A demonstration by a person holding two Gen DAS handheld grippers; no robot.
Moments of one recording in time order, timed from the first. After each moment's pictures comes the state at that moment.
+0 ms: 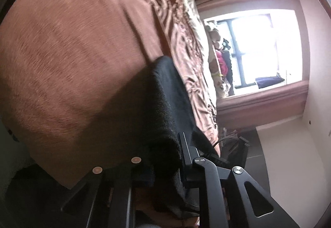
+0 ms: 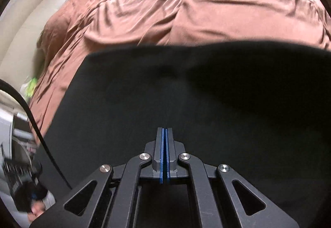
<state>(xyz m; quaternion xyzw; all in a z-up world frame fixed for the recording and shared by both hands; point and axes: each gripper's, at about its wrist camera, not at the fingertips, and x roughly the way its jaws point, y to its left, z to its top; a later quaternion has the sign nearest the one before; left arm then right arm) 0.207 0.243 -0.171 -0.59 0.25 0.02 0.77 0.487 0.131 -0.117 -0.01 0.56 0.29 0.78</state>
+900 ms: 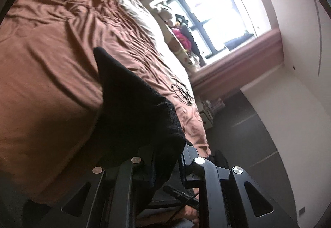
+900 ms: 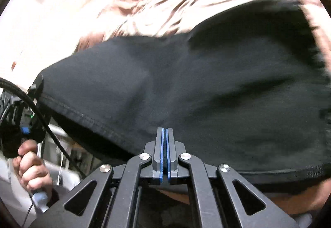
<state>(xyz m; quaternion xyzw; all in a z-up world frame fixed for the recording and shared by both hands) 0.282 0.161 -0.048 -0.45 0.26 -0.09 0.85 0.417 -0.002 -0.074 0.10 0.50 0.33 0.79</state>
